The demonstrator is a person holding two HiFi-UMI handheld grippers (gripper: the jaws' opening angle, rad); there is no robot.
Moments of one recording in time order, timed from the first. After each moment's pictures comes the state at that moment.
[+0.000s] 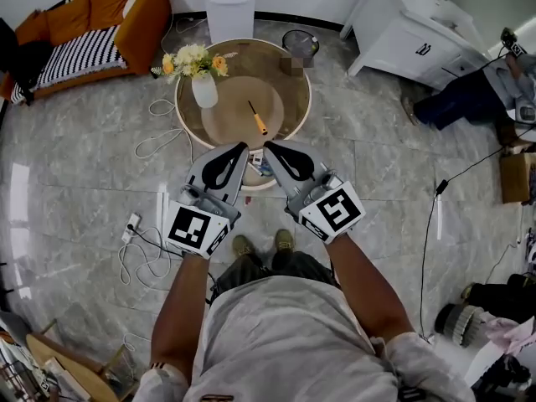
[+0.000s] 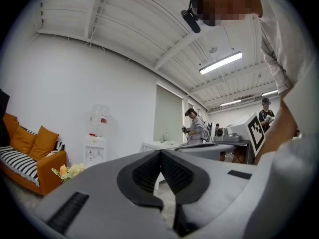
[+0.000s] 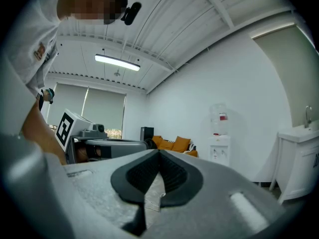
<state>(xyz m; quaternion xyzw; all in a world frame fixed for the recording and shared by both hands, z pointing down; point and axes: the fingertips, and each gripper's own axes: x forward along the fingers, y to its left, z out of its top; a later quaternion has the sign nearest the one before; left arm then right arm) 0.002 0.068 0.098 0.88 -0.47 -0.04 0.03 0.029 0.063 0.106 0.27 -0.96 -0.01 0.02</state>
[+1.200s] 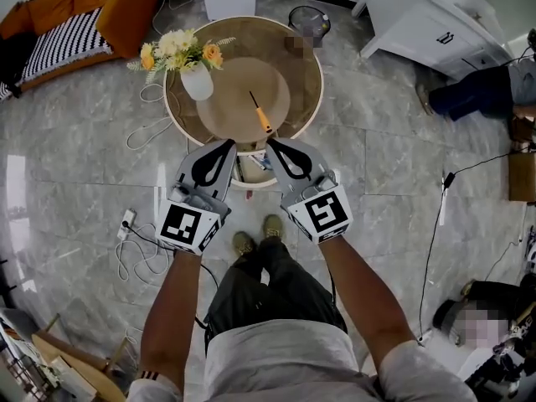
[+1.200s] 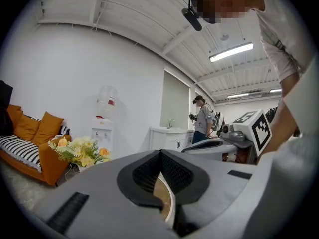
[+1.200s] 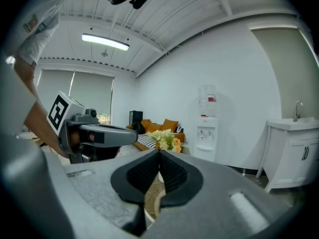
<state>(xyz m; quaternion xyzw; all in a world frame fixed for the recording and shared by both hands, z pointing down) -0.027 -0.026 0.217 0.87 -0.48 0.00 0.08 0.025 -0.034 0.237 0.33 -0.94 0.02 0.10</state>
